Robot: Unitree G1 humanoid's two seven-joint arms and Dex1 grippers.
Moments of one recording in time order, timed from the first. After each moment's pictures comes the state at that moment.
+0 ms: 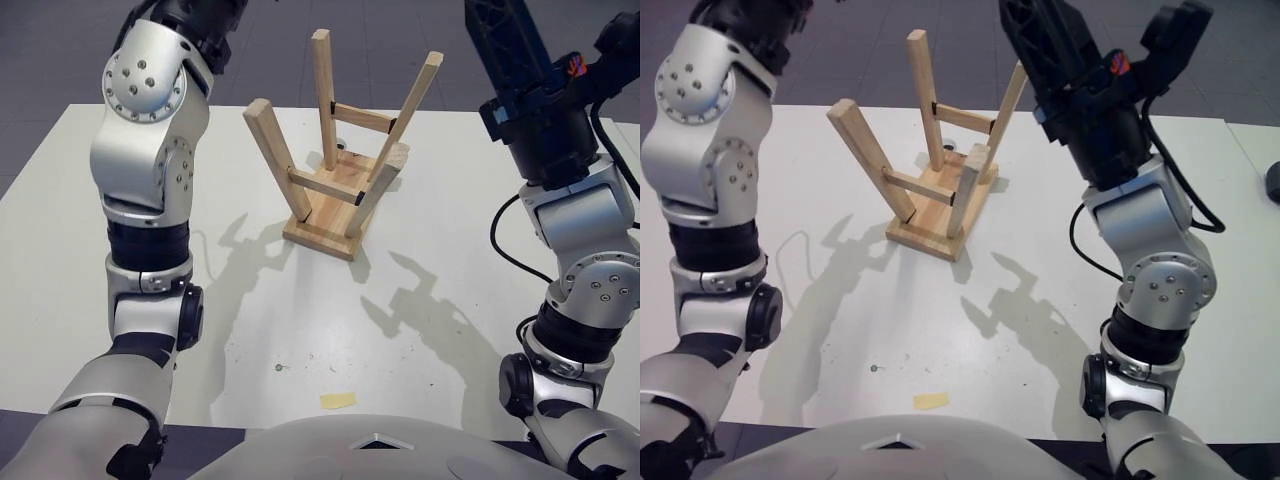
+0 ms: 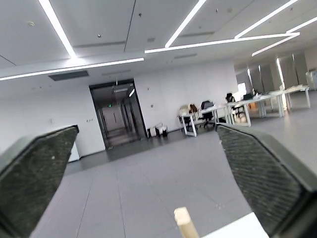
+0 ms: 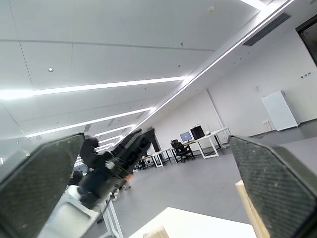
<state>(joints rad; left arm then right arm) -0.90 0.34 0.00 0.01 -0.24 0.40 -0.18 -0.47 -0.34 -0.24 -0.52 1.37 0.54 0.03</state>
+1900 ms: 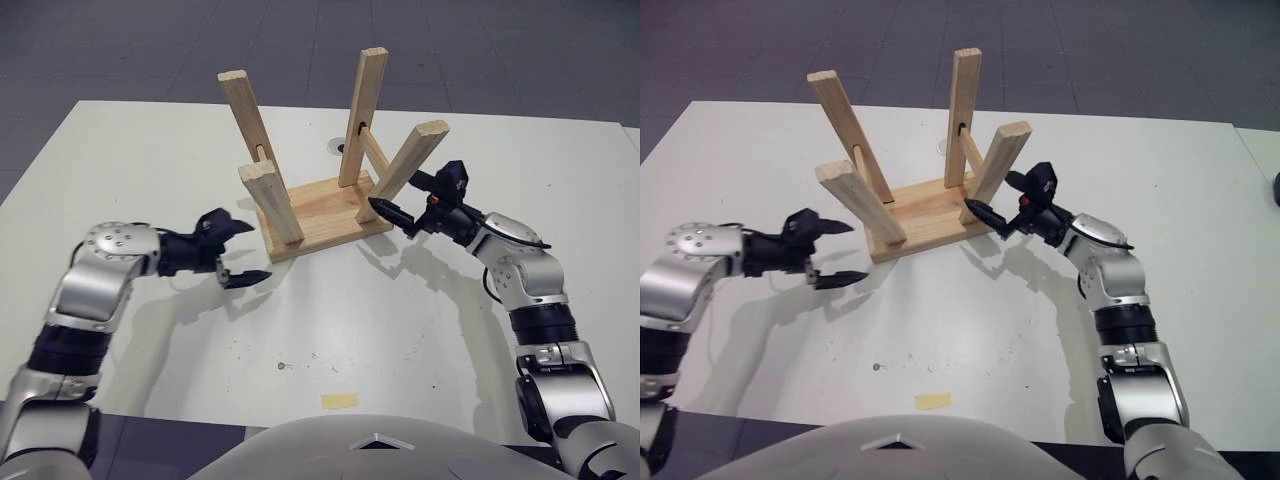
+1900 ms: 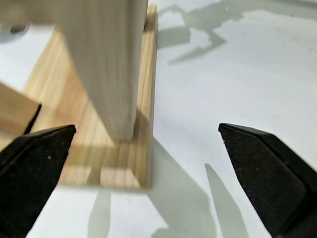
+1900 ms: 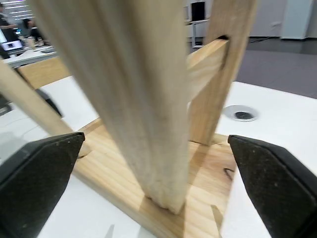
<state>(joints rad) -0.31 0.68 -0.17 -0.07 -0.23 0.44 -1.06 -0.39 -0.44 0.11 0.23 0.49 0.31 0.92</state>
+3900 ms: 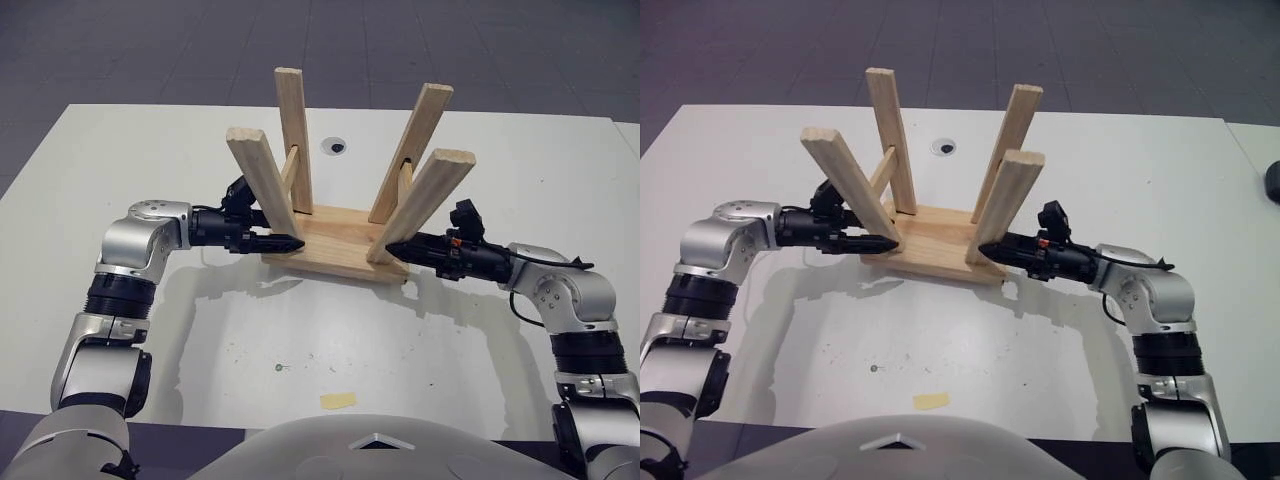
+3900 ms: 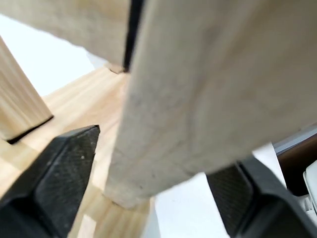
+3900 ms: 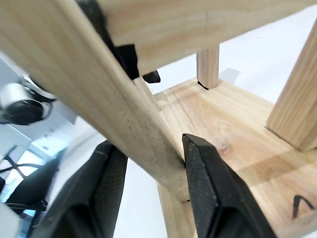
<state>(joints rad) -0.51 0.60 -0.11 0.19 -0.48 0.70 -1.29 -0.21 -0.55 -0.09 -0.04 0.82 0.86 1.09</state>
